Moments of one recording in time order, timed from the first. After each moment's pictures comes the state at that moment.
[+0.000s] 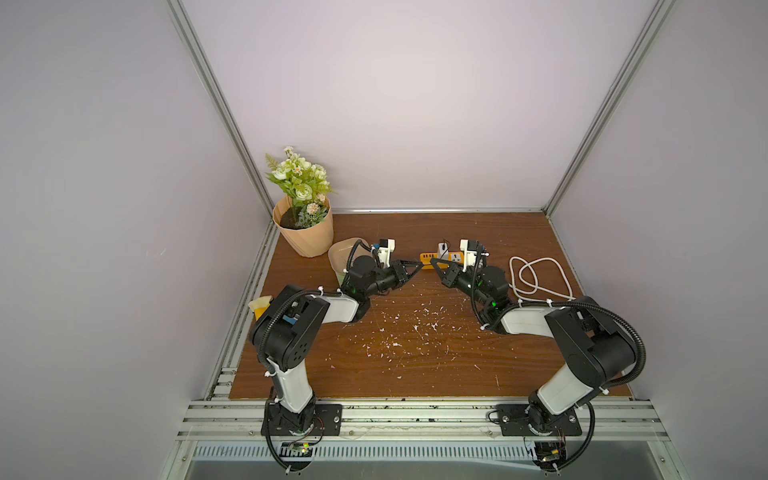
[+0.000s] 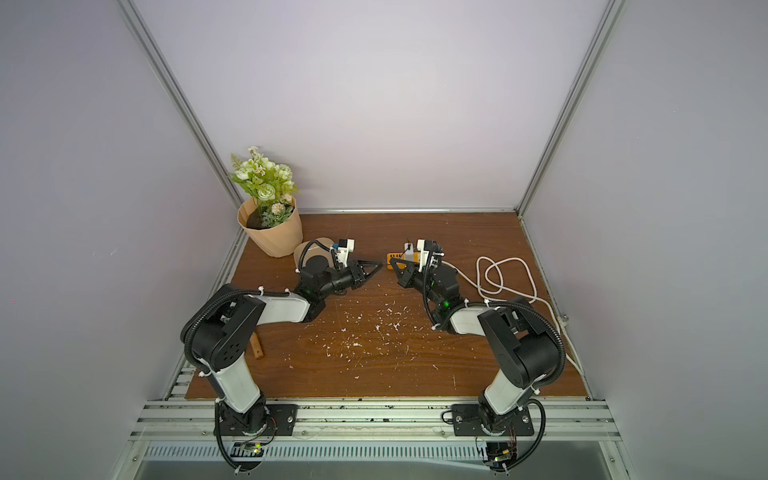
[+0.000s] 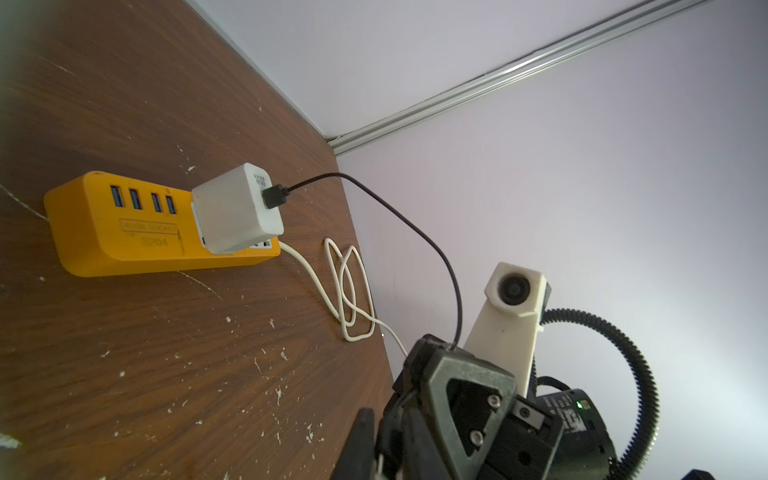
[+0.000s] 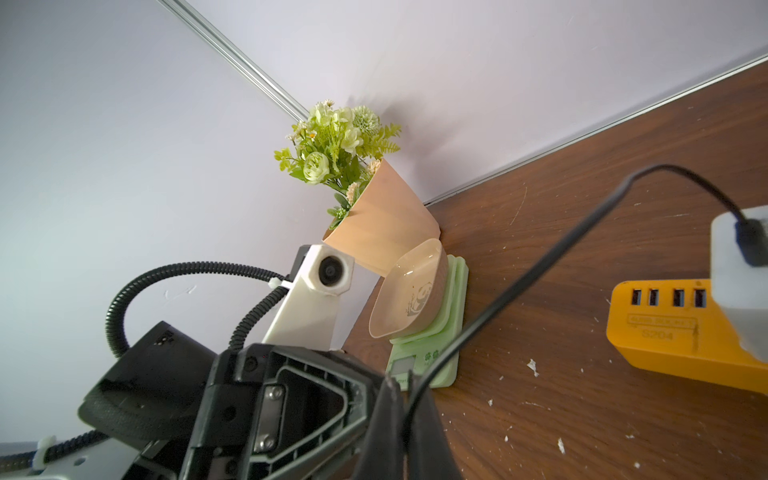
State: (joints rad) left arm -0.51 1.79 0.77 0.97 0.61 -1.17; right arm 0.48 1.65 0.61 1.03 -0.40 0.86
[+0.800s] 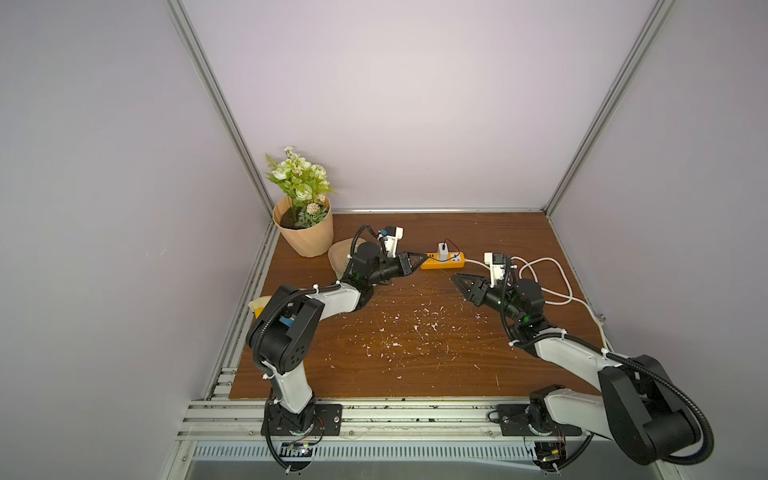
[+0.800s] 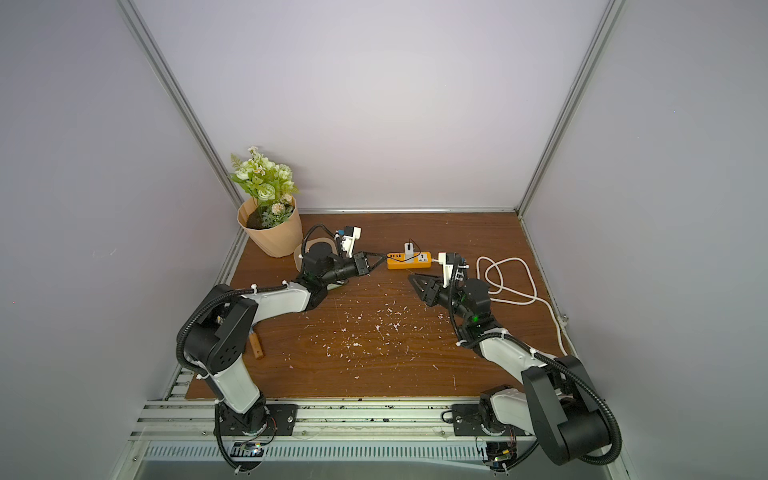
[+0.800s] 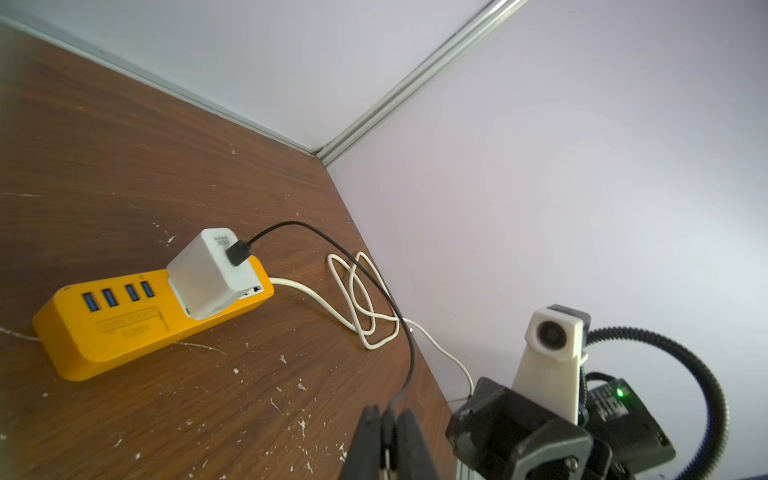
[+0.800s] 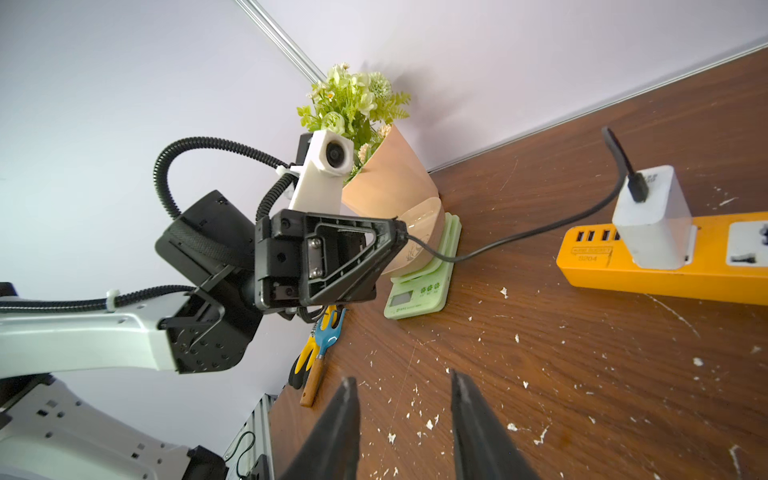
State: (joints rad) left arm -0.50 1.76 0.94 0.75 0.66 -0.83; right arm 0.29 1.22 0.43 0.72 -0.66 0.70
